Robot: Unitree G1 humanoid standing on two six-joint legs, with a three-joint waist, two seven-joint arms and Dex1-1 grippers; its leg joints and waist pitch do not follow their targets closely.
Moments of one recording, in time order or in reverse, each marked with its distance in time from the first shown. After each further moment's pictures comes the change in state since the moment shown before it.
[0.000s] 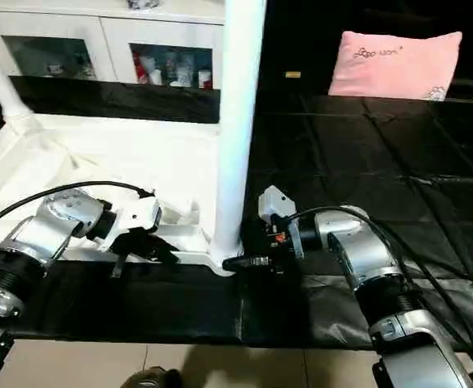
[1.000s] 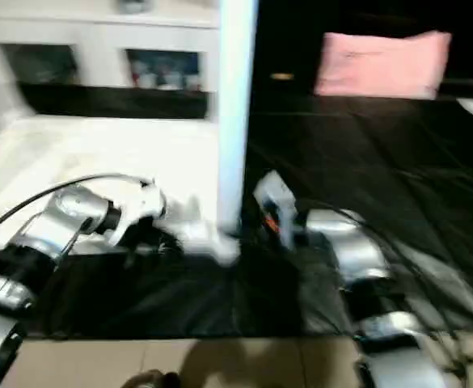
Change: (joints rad) left arm -0.056 -0.116 0.079 0.078 0.024 0.270 0.300; right arm -0.036 0.212 -0.146 0.086 -0.041 0.073 -0.515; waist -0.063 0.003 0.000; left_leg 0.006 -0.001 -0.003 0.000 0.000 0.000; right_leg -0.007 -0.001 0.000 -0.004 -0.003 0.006
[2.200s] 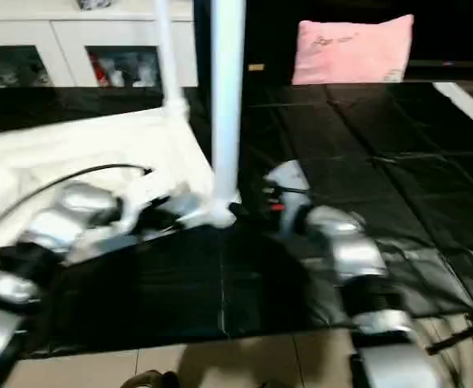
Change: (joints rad) left arm 0.007 0.079 -0.015 -0.010 0.014 -0.148 -0.081; right arm 0.032 -0.091 -0.051 -0.012 0.036 -0.084 0.116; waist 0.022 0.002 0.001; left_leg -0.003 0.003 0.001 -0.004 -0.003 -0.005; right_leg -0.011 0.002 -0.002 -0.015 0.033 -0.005
